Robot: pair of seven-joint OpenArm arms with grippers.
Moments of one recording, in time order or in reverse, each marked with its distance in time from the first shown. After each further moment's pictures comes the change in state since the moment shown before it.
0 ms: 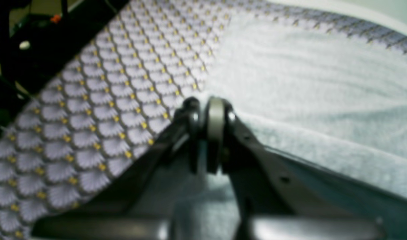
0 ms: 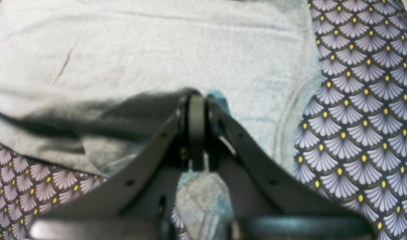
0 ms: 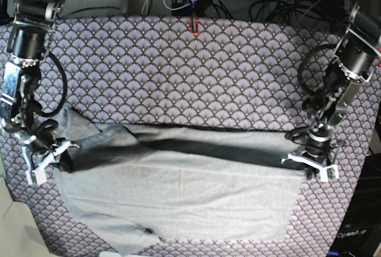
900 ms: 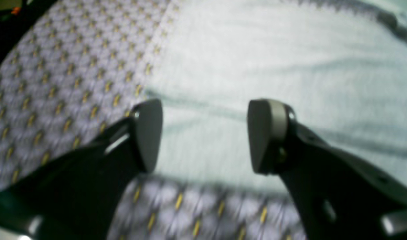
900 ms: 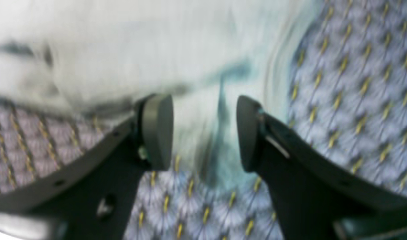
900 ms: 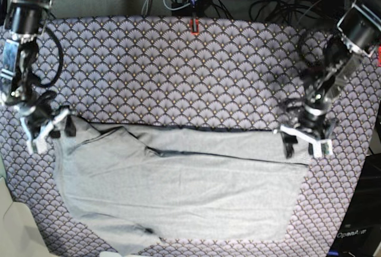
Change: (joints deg) left arm 11.7 -4.3 -0.2 13.1 0.2 -0.2 -1.0; right arm -10.9 2.1 0.2 3.0 -0.1 -0.3 -0.5
